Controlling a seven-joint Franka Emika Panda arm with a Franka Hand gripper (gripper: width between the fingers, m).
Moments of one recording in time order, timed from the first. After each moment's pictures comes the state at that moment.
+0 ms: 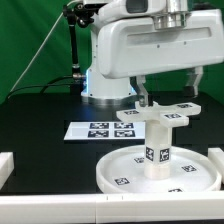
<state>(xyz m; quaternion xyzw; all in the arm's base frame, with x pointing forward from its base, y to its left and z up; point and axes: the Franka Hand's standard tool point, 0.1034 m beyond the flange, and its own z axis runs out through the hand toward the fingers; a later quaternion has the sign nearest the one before) 0.576 0.044 0.127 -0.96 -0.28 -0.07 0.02</state>
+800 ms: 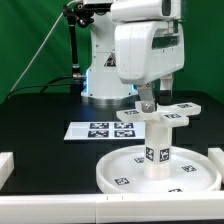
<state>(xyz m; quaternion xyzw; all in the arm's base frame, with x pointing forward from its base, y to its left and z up) 0.571 0.038 0.122 -0.87 -0.50 -0.05 0.00</state>
